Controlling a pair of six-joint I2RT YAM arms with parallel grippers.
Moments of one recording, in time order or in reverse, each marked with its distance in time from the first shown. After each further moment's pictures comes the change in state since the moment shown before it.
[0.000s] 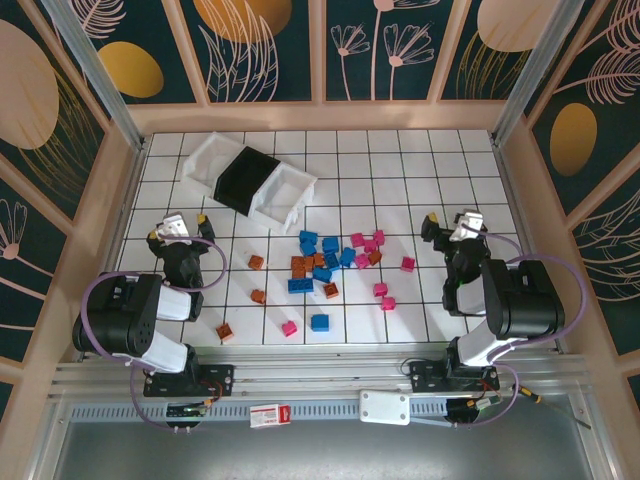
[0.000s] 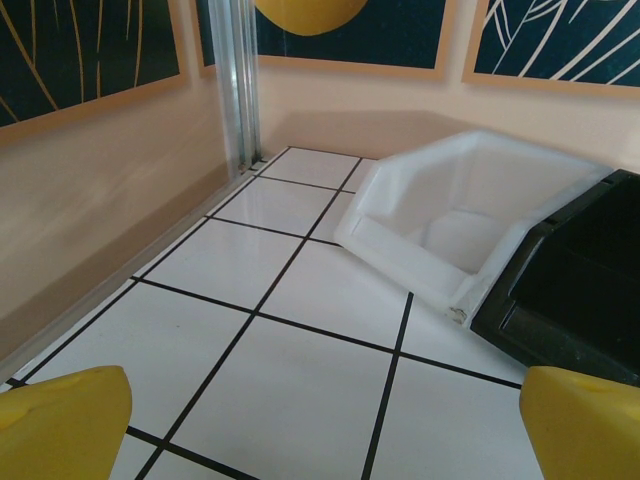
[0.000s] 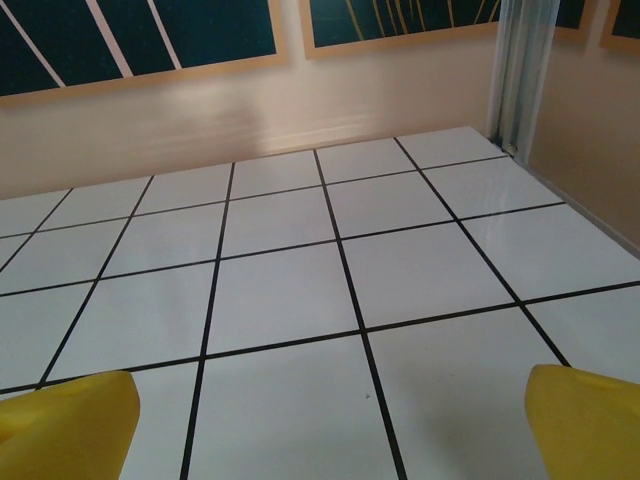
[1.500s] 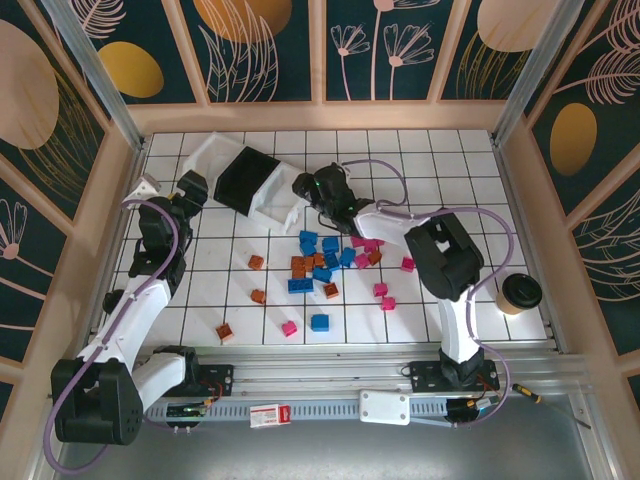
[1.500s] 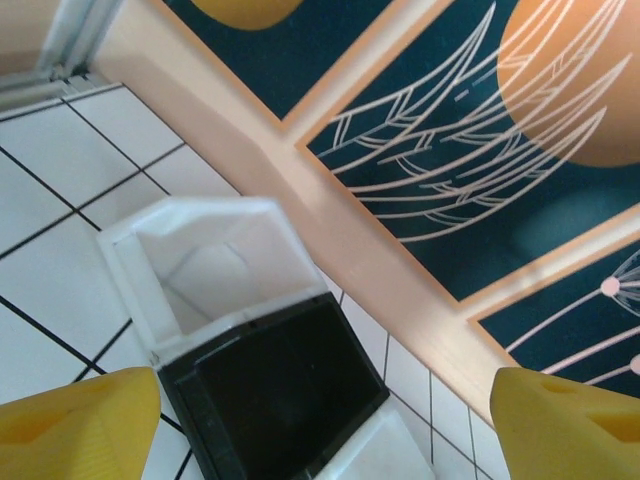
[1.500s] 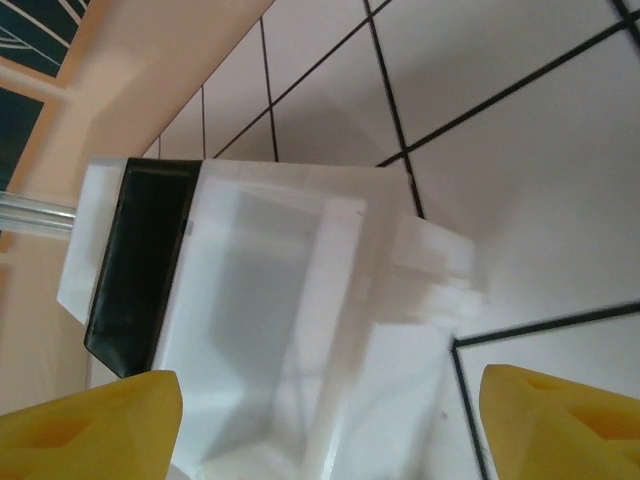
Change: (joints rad) left arm -0.006 -0.463 0.435 -0.957 0.252 -0.727; right arm 0.706 0.488 1.178 -1.115 0.064 0.958
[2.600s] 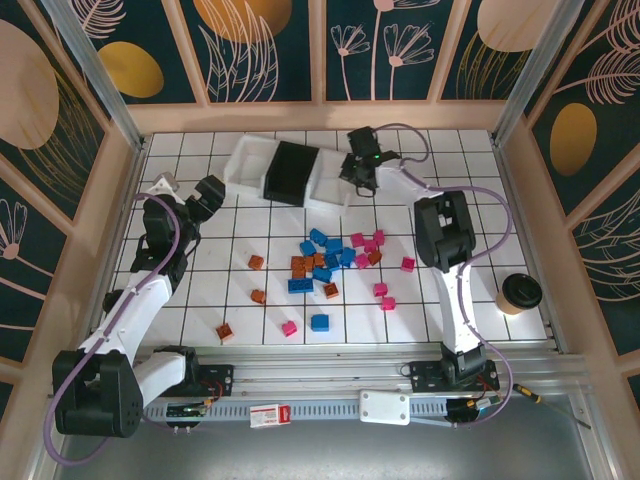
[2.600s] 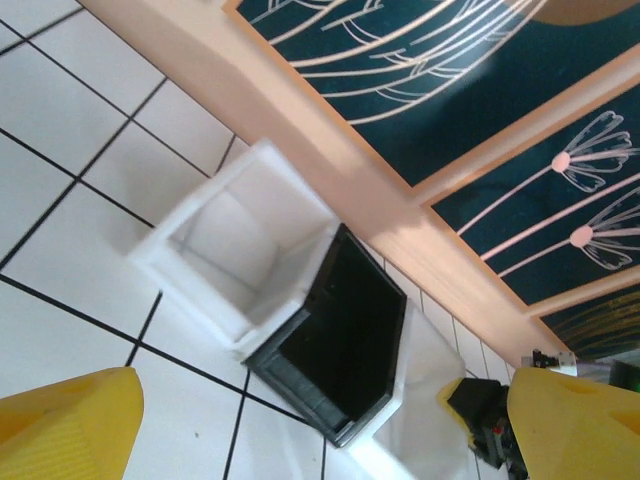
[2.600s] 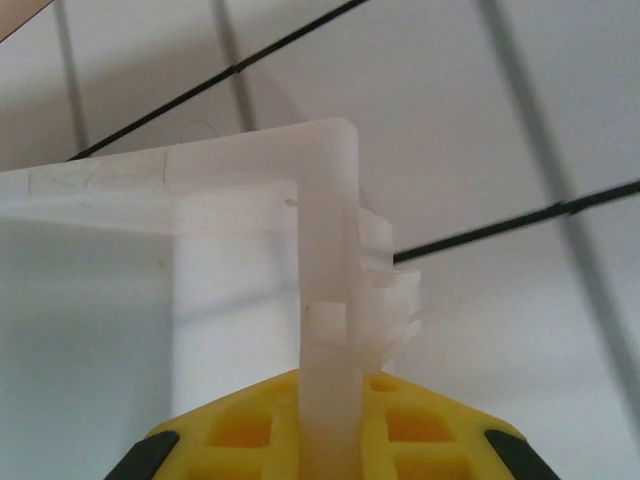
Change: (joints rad) left arm -0.008 0.040 0.018 -0.058 0.251 0.000; right arm -0.288 0.235 0.487 -0.601 -0.078 -0.366
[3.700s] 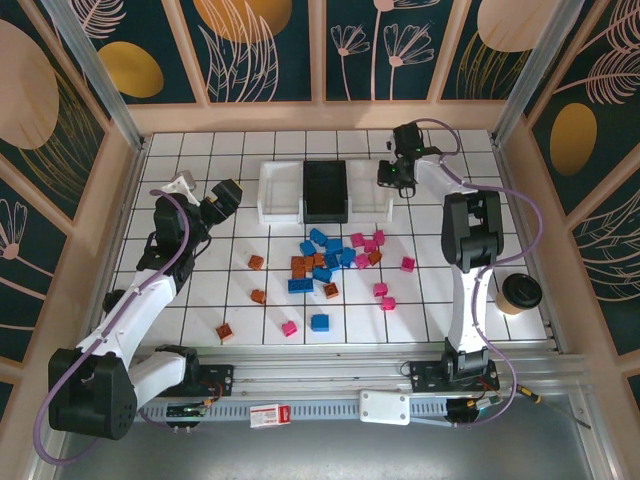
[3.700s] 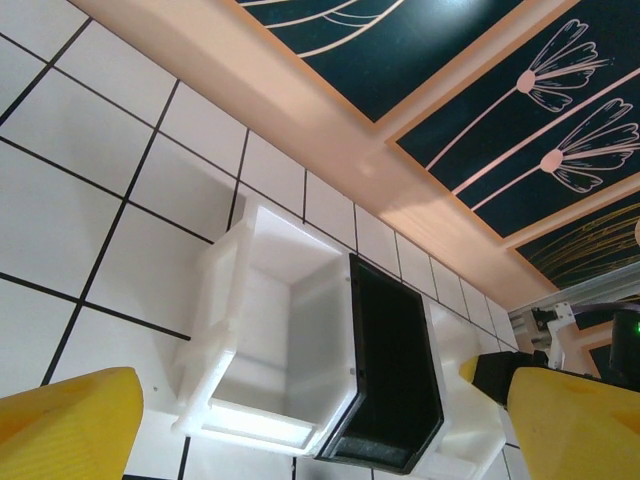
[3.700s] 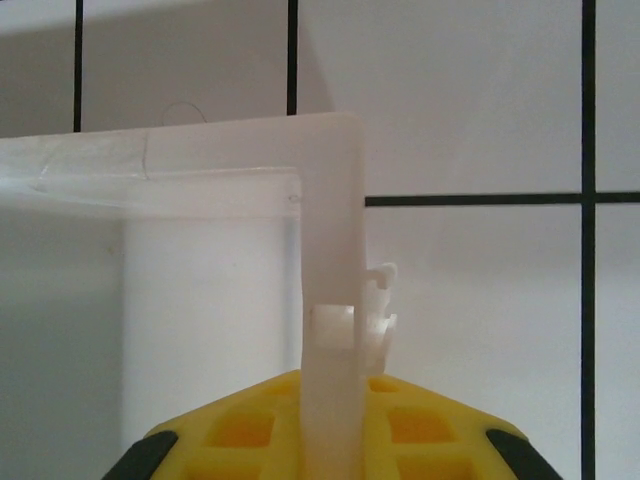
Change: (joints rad) left arm -0.092 0.000 0.022 -0.046 0.025 0.042; right arm -0.180 -0.108 -0.124 -0.104 -0.162 -0.463
